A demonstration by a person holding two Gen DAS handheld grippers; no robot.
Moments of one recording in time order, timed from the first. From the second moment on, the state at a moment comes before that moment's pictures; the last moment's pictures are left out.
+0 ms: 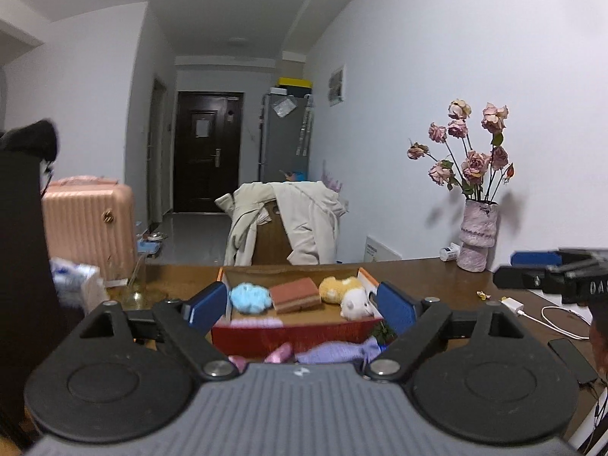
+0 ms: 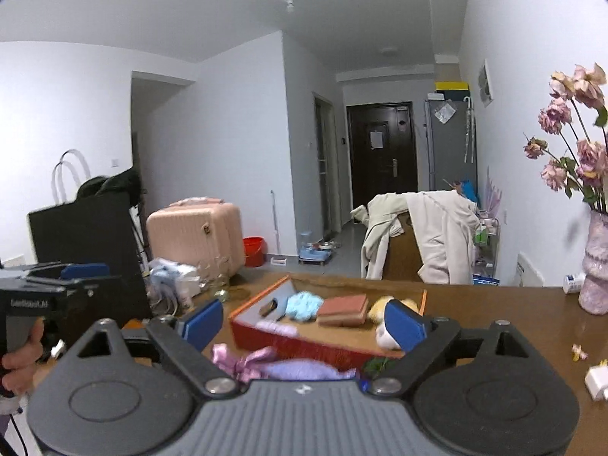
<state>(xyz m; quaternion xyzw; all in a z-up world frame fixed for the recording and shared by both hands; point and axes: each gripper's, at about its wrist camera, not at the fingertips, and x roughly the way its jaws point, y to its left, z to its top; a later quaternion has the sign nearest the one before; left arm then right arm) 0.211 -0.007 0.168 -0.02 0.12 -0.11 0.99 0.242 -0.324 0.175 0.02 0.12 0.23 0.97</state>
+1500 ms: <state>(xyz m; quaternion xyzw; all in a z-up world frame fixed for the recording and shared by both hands) 0.354 -0.173 0.004 0.00 0.30 -0.20 0.93 0.332 -0.378 0.038 0.10 0.24 0.15 0.95</state>
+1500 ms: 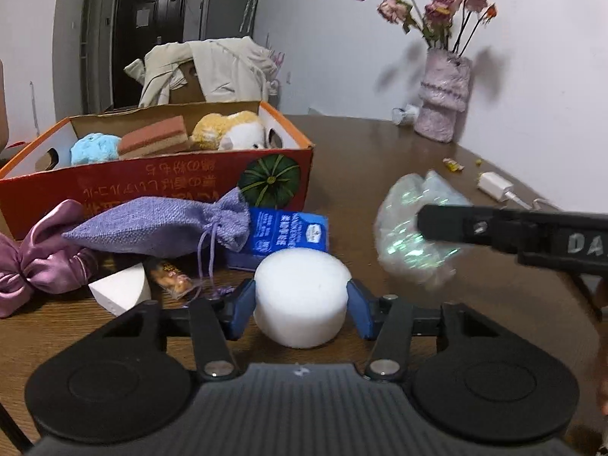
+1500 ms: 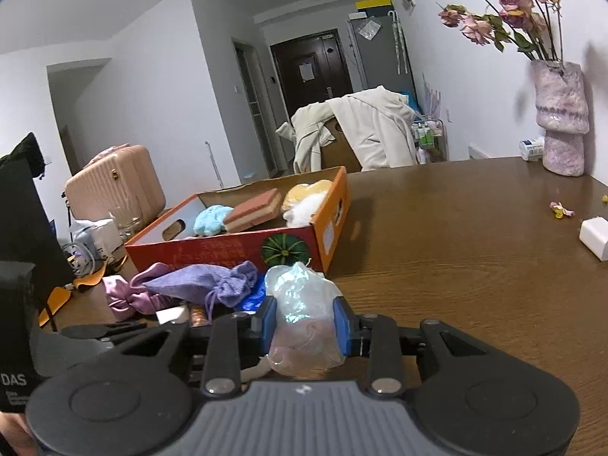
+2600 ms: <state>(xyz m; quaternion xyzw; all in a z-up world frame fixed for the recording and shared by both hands) 0.438 0.010 0.115 -0.02 0.21 -0.11 0.97 0.432 -0.239 0.120 0.09 0.20 0.25 0.94</state>
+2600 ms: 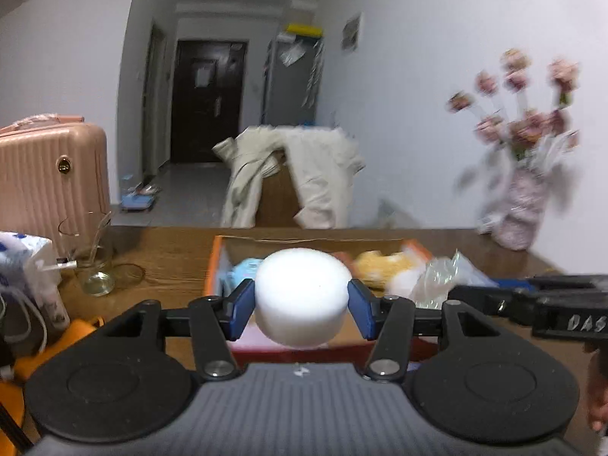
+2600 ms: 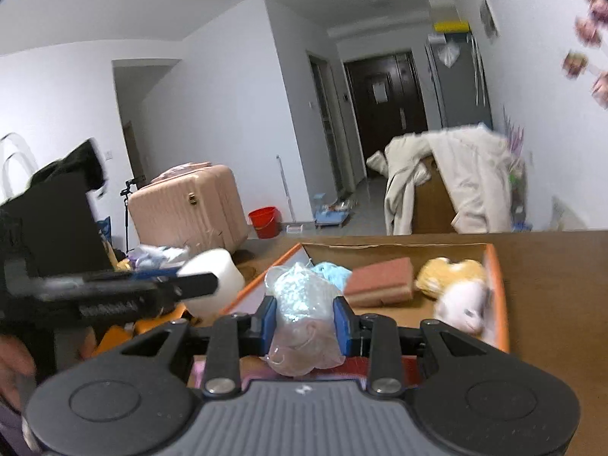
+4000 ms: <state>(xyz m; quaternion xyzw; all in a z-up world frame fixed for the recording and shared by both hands) 0.295 0.021 0.115 0.00 0.13 -0.05 0.99 0.289 -0.288 0.140 0.01 0.15 0.18 0.97</state>
